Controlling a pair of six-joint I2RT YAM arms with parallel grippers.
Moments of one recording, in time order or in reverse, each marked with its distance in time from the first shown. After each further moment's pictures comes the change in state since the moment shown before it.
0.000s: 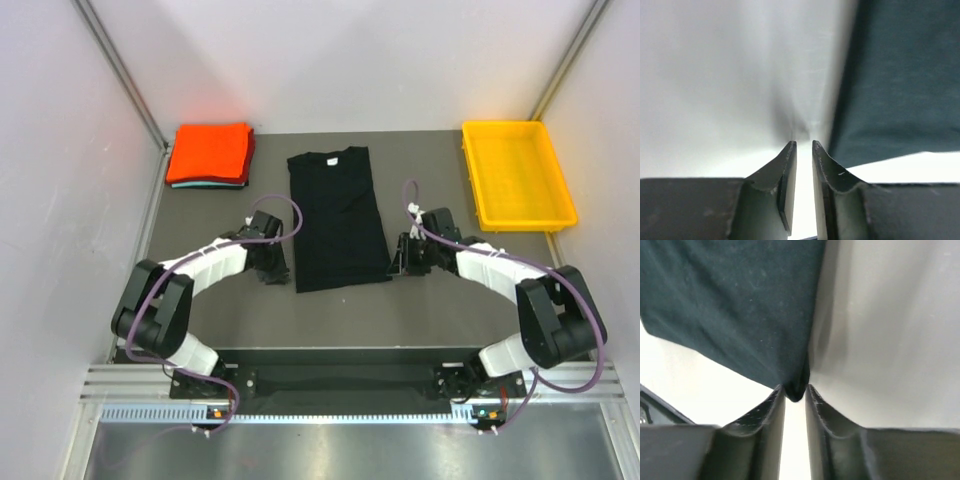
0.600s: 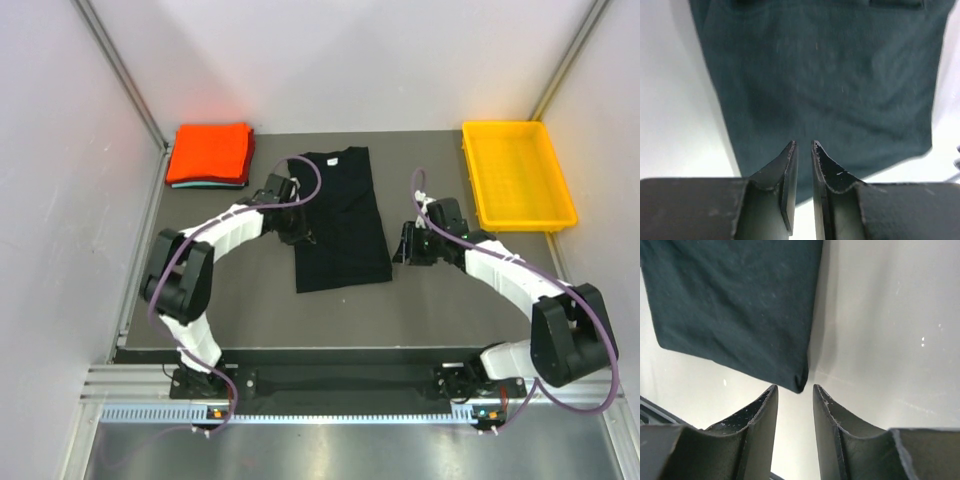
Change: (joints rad) left arm 0.008 0.204 0.348 0.026 0.120 0.071; right arm 0.000 -0.107 0.078 -0.132 0.097 -0.018
